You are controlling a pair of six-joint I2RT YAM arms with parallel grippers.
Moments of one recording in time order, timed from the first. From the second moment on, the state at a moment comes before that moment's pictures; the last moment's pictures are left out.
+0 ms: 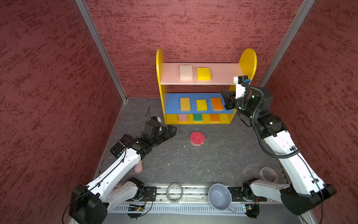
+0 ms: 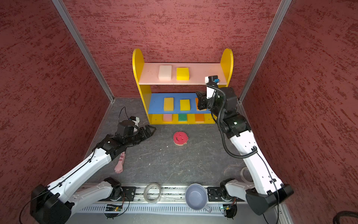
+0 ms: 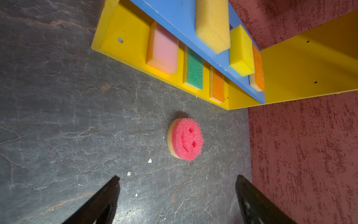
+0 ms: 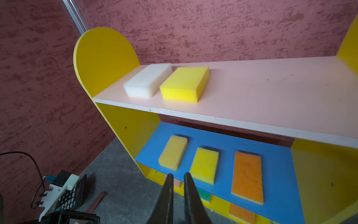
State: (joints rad) left arm -0.49 1.04 0.79 -0.38 0.13 -0.90; right arm 0.37 1.17 1.45 -0.40 -0.13 0.21
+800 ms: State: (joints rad) left arm -0.66 1.40 0.79 -0.14 0.08 -0.92; right arm 0.37 1.19 0.70 -0.24 -0.23 0.49
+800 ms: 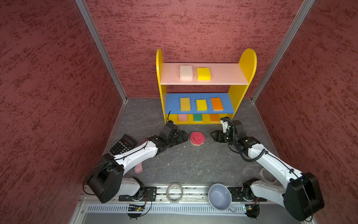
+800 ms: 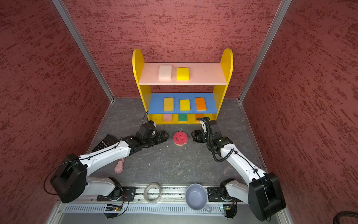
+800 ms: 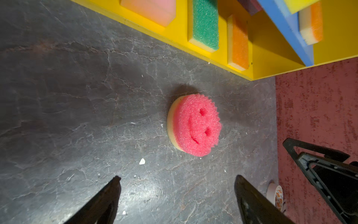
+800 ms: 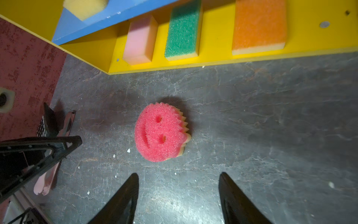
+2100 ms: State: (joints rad) left arm -0.75 1.87 0.96 0.11 0.25 -0.97; right arm 0.36 1.67 0.68 0.26 -0.43 0.75
